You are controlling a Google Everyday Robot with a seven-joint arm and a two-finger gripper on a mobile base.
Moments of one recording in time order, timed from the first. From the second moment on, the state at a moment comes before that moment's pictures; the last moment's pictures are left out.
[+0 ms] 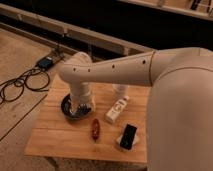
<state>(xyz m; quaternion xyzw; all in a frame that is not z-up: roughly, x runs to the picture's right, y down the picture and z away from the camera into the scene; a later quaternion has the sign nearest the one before) -0.105 0.102 0.703 -0.26 0.23 0.64 0.68</state>
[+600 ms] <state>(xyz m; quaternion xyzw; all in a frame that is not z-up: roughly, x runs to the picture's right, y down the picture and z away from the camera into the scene) -0.086 0.092 0.736 -0.24 0.23 0.63 0.70</state>
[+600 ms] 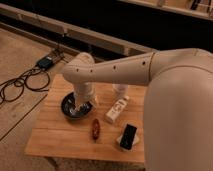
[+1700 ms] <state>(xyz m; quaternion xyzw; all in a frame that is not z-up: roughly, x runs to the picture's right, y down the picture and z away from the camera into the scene) -0.067 0.095 0.867 -0.31 0.21 0.62 0.69</state>
